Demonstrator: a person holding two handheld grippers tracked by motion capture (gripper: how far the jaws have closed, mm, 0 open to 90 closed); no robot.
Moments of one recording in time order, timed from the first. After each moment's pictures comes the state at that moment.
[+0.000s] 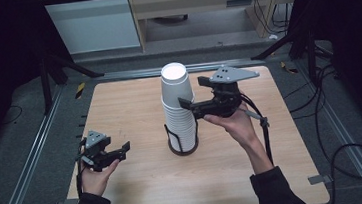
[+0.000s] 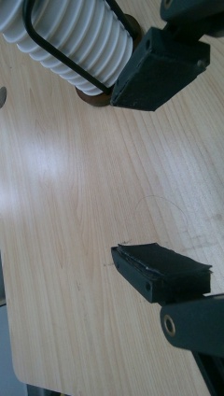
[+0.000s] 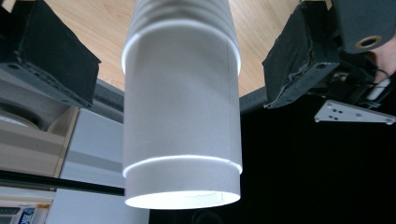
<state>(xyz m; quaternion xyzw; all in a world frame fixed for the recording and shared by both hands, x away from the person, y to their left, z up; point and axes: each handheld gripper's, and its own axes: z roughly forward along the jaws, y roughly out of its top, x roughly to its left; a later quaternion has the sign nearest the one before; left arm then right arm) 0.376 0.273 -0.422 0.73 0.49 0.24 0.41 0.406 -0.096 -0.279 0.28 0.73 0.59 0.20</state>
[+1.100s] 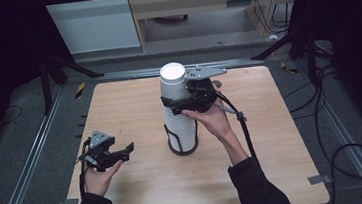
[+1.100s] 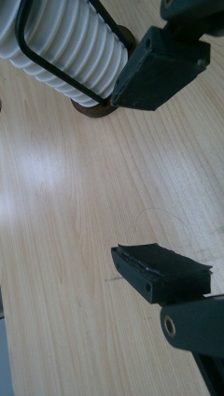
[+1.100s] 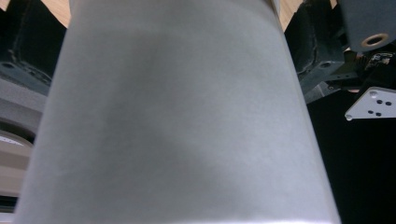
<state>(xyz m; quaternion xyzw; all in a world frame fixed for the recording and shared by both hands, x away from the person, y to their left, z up) 0.377 0.266 -0.425 0.74 0.48 0.23 0.41 0.443 -0.052 -0.302 0.30 0.74 0.56 0.19</state>
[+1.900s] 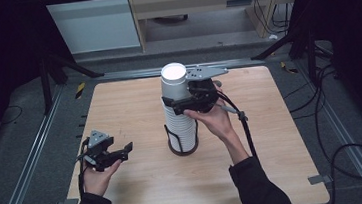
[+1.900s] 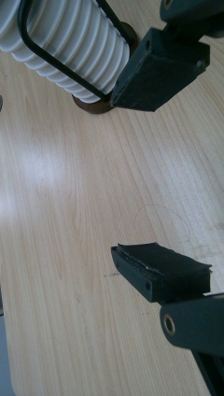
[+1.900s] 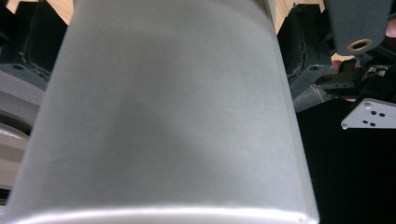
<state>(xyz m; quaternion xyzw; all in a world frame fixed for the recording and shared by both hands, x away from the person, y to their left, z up) 0.378 0.269 -0.424 0.74 0.48 0.23 0.41 0.442 -0.056 -0.300 0.29 0.75 0.56 0.19</state>
